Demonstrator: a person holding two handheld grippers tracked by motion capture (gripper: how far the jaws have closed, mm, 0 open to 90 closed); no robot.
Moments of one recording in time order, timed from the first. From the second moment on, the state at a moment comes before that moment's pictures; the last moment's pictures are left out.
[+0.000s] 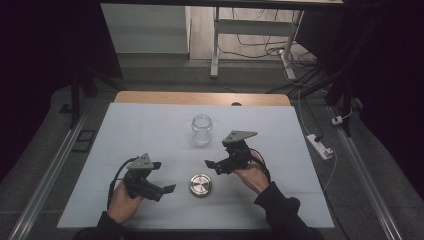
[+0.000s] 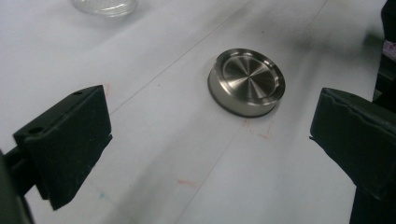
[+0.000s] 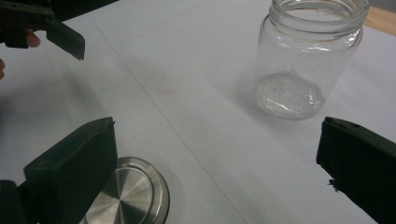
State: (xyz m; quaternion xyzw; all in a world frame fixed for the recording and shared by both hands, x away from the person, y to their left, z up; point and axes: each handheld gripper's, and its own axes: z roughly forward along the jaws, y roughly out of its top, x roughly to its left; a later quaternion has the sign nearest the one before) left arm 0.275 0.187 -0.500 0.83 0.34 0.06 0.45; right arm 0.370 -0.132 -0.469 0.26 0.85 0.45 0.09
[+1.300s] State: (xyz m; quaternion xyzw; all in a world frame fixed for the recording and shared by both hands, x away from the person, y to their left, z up) left arm 0.207 0.275 -0.506 0.77 0.44 0.11 0.44; right arm 0.292 -0.250 -0.475 0.34 0.81 0.45 0.16
